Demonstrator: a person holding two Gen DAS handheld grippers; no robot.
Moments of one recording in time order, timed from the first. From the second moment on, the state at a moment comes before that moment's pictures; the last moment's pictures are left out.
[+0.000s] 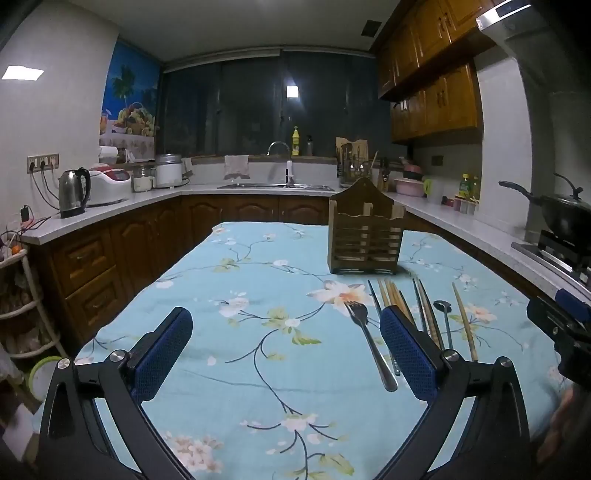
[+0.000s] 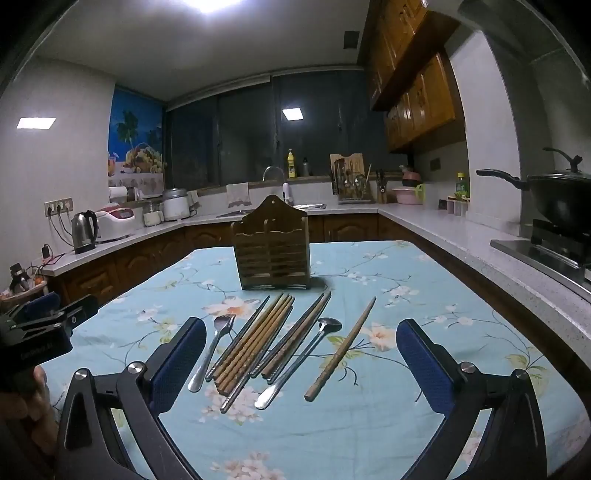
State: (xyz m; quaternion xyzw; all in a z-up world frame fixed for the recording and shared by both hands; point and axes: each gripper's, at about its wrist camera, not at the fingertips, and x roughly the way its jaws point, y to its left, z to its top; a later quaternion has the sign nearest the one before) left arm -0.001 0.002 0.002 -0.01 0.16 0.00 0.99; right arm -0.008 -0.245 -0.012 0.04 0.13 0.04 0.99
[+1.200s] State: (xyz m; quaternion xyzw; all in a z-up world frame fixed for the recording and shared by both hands) left arm 0.024 -0.004 -0.010 -0.03 0.20 -0.01 0.98; right arm 0.000 -0.244 -0.009 0.04 0.15 0.04 0.99
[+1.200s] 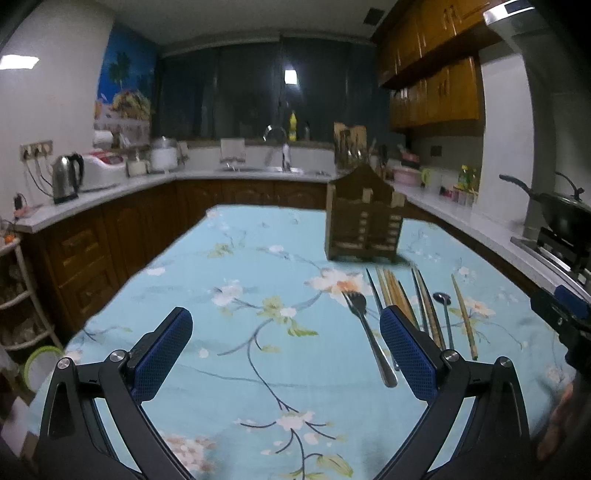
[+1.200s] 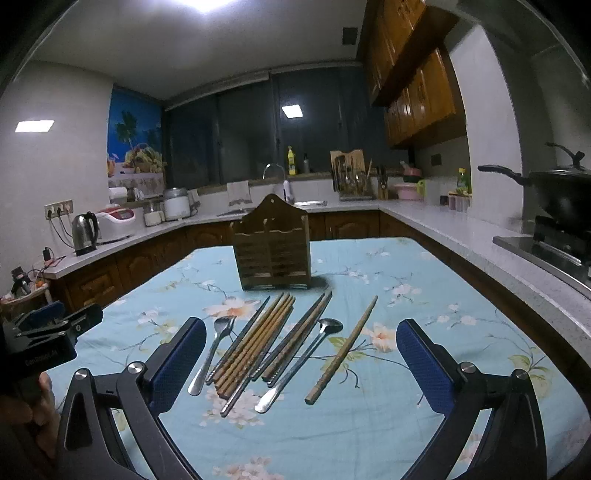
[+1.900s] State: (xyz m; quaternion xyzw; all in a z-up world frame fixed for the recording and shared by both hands) left arm 0.110 -0.012 -0.008 -0.07 0.33 -0.11 0.94; right arm 0.083 -0.261 -0.010 0.08 0.28 0.08 0.95
